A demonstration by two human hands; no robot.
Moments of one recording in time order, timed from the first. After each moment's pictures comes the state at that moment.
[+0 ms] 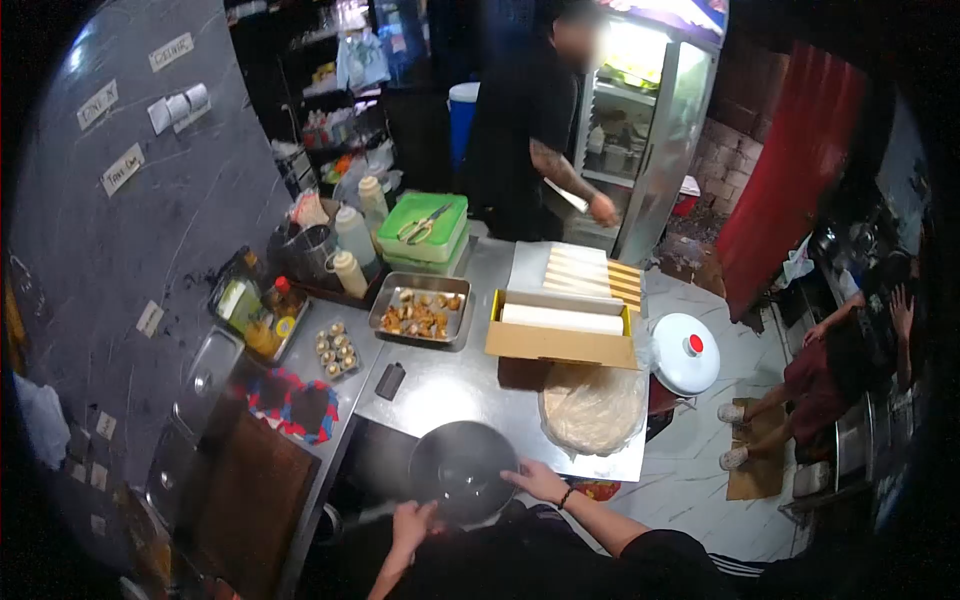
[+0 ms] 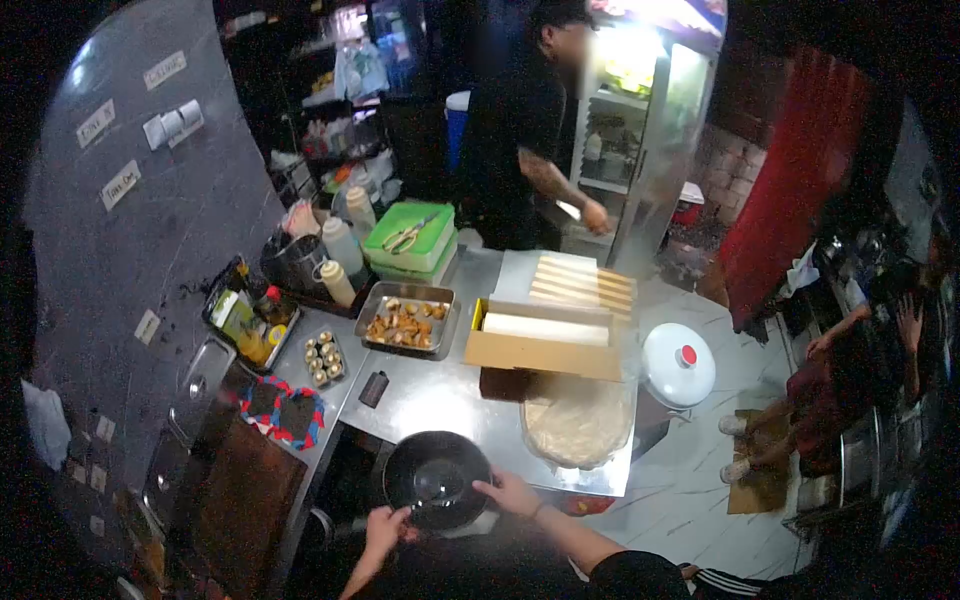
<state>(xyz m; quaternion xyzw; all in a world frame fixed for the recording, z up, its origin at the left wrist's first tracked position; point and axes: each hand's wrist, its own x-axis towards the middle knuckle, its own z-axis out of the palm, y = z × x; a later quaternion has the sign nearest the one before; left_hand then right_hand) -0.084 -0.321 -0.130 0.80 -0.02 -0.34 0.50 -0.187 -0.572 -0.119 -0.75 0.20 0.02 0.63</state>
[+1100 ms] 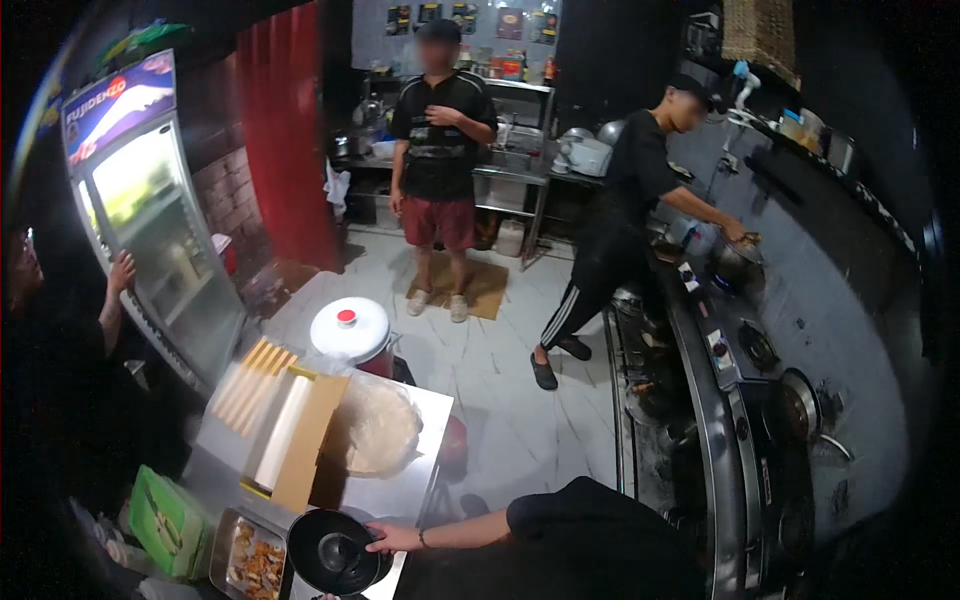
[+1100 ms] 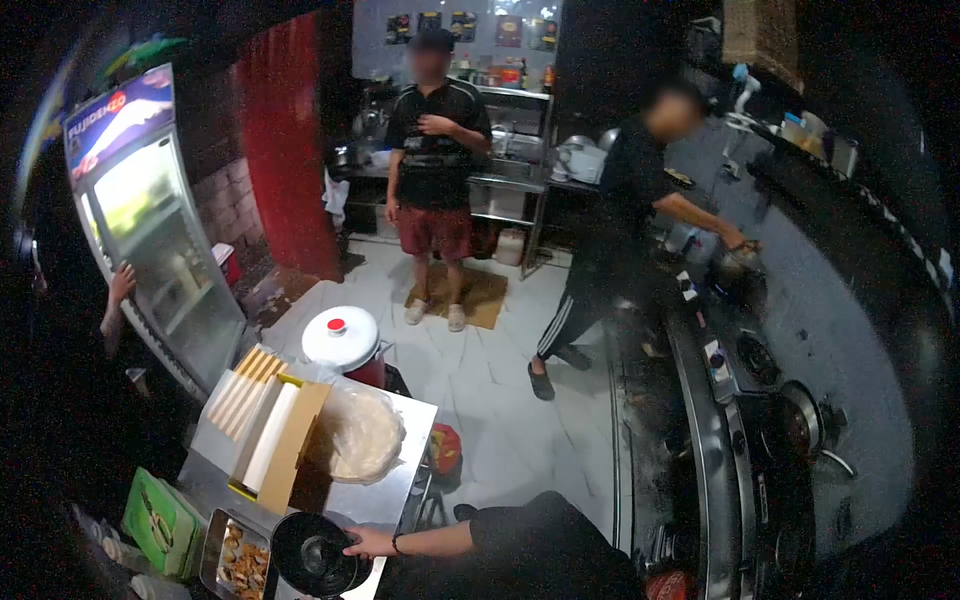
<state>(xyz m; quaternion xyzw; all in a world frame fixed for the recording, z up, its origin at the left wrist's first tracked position) 0.226 -0.414 -0.200 0.68 -0.39 -0.47 0.40 -0.040 -0.515 -0.222 -0.45 0.45 -0.28 0.72</state>
